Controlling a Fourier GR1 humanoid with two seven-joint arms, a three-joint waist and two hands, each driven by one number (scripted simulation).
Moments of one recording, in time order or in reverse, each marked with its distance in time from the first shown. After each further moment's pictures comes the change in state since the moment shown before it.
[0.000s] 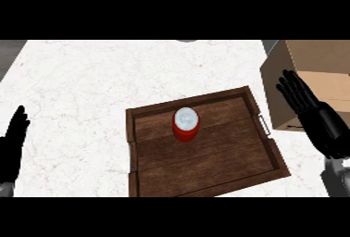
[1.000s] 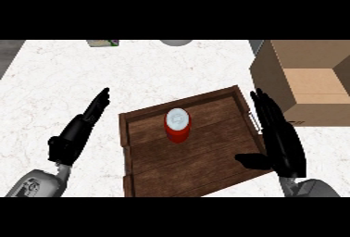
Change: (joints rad) left arm -0.195 -0.125 -0.258 -0.157 -0.024 -0.223 0.031; right arm -0.001 -0.018 0.413 -0.077 1.033 -0.475 0.486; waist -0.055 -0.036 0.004
